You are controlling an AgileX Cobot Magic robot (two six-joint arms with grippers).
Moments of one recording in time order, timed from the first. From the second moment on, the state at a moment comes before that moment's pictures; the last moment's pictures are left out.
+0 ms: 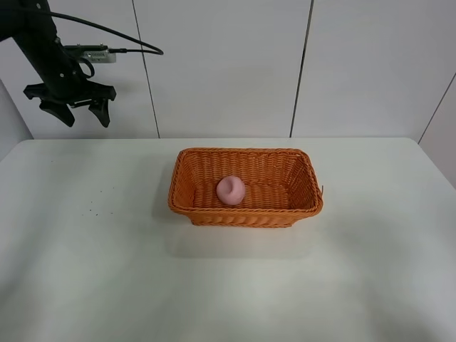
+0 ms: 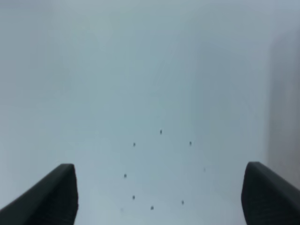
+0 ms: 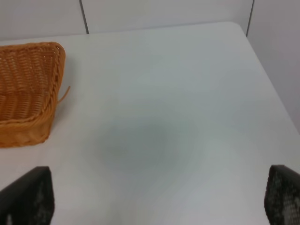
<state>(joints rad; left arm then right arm) -0.03 2.13 -2.04 0.01 1.17 -0.01 0.00 0.00 -0.49 -0.06 1.02 0.14</state>
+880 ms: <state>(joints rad) -0.03 1.18 -0.97 0.03 1.17 -0.01 0.00 0.00 -0.49 -0.06 1.02 0.14</state>
